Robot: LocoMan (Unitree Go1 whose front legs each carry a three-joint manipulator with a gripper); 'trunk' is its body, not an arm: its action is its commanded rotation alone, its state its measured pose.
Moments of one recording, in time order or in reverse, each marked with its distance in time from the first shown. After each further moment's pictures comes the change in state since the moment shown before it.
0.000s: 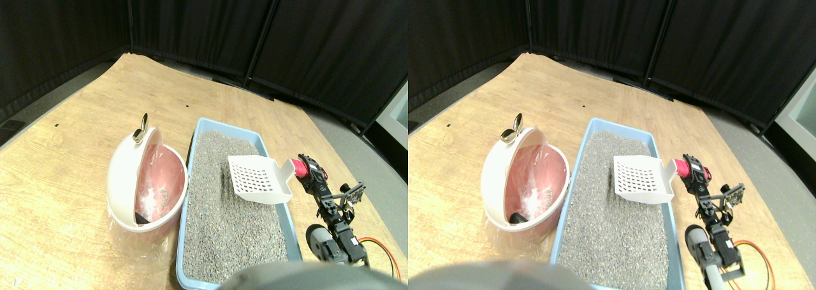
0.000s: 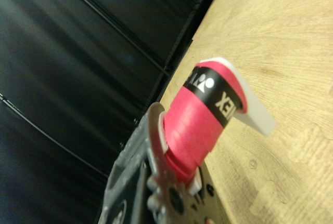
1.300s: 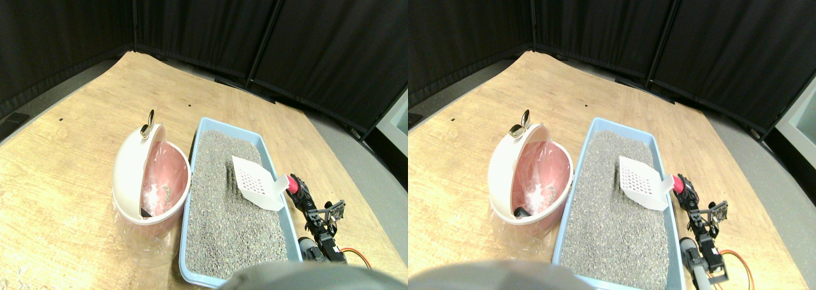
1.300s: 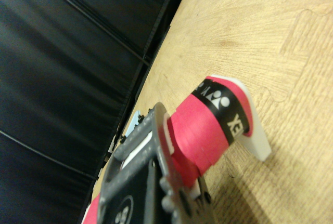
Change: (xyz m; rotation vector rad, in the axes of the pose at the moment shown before) right arm 0.005 -0.021 -0.058 0.172 0.155 -0.062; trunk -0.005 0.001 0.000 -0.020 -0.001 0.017
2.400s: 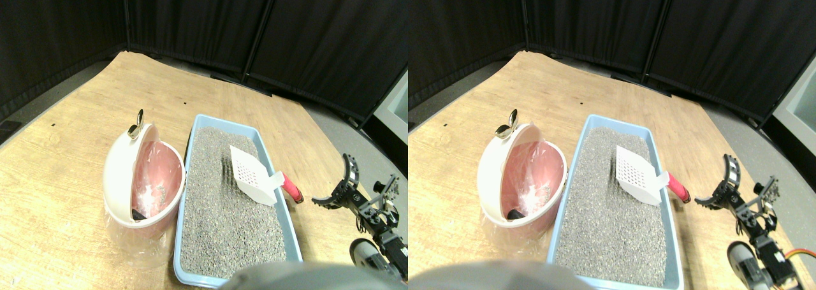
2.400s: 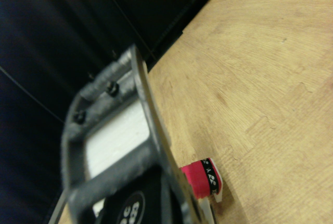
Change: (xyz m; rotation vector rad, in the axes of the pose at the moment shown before) right arm -0.054 -0.012 0.070 -0.077 0.052 0.121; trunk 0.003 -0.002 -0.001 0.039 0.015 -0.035
